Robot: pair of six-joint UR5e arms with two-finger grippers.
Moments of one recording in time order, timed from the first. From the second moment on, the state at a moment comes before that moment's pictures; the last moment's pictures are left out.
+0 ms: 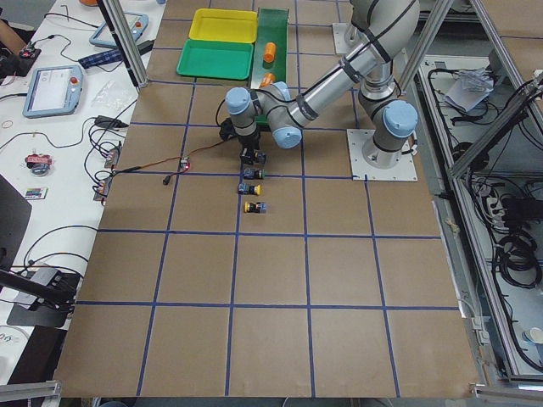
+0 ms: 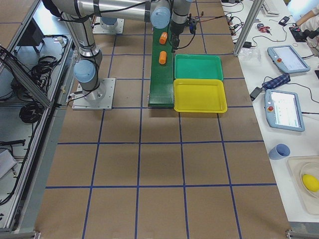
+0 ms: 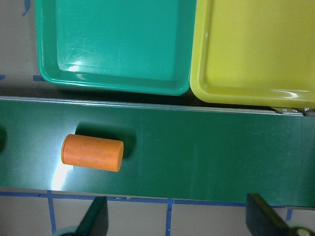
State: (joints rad) left arm -1.24 -1.92 -1.98 -0.95 1.57 0.64; right arm 1.54 -1.48 1.58 -1.56 -1.52 -0.07
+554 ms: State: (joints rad) left arm -1.26 -1.85 -1.93 -1.00 1.55 0.44; right arm 1.54 -1.48 1.58 -1.56 -1.53 -0.07
